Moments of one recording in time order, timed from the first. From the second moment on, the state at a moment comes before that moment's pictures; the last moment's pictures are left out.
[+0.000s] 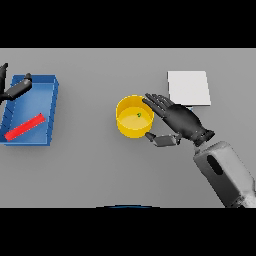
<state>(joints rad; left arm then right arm) -0.59 0.90 -0.61 -1.17 0.26 0.27 0.48 -0.34 -0.36 0.41 -1.53 0.68 0.22 -0.06</state>
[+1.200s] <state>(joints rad) -0.60 0.90 -0.61 -1.16 0.26 0.26 0.47 -0.67 -0.30 0.63 -1.14 0.79 0.46 -0.16</state>
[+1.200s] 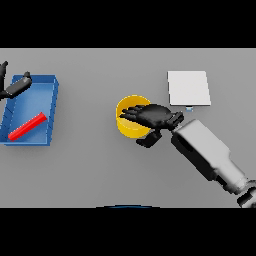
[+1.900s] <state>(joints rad) -0.60 0.91 -0.61 -1.17 0.26 0.25 0.47 -0.69 -0.31 0.67 -1.13 0.78 0.55 -0.15</state>
